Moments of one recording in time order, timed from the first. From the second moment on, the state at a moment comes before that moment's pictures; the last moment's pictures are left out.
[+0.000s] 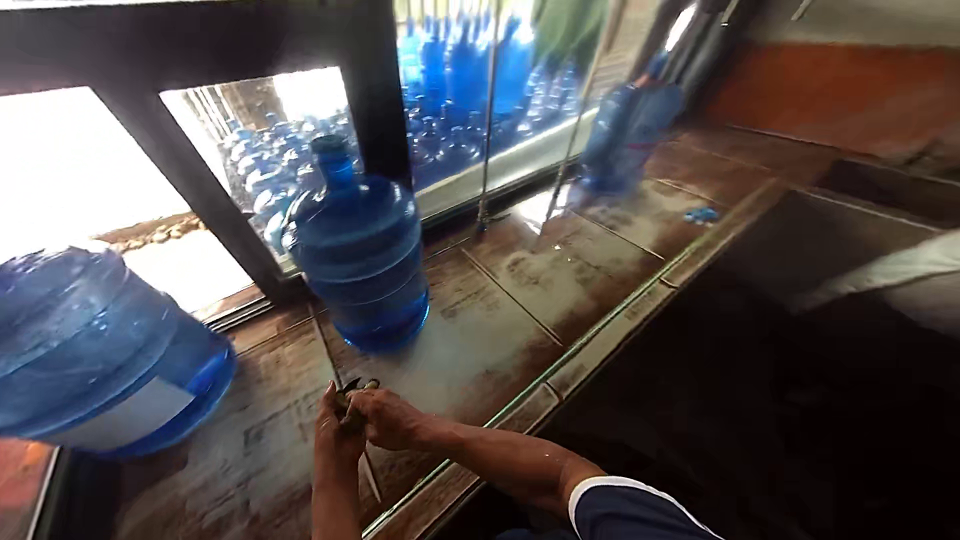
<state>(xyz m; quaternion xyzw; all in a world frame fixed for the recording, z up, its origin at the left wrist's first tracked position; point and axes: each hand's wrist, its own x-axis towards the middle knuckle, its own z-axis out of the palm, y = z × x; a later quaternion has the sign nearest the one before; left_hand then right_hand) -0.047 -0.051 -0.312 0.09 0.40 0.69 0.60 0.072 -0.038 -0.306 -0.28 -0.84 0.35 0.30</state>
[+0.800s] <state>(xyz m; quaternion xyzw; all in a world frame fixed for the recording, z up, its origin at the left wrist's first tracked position) 0.092 -0.013 -0.263 0.34 0.59 0.65 0.33 0.181 -0.016 -0.310 -0.41 -0.79 0.17 0.43</state>
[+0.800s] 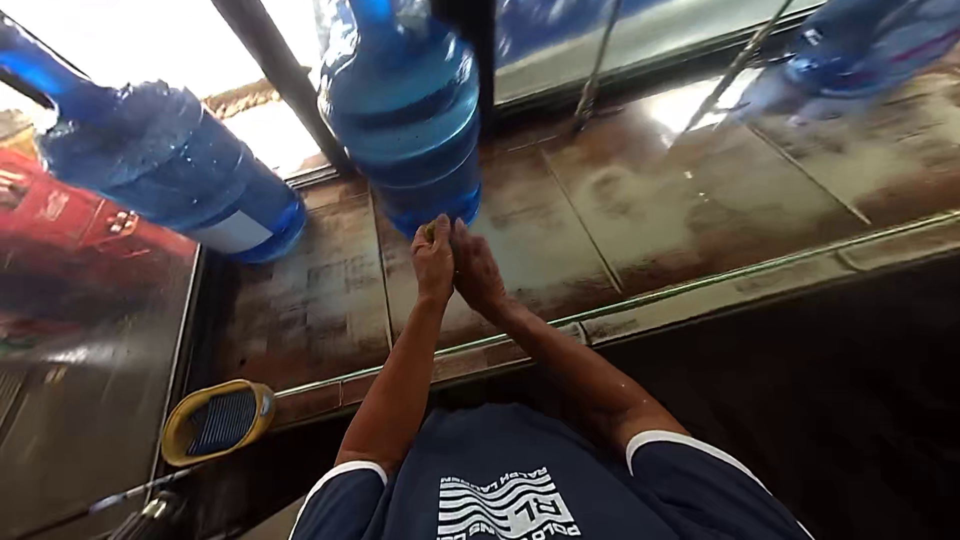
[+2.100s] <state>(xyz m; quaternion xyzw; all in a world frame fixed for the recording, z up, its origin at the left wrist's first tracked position) 0.019 0.004 -0.232 0.49 0.43 0.62 0.44 0.184 0.040 -0.281 -0.14 -0.60 0.77 0.19</state>
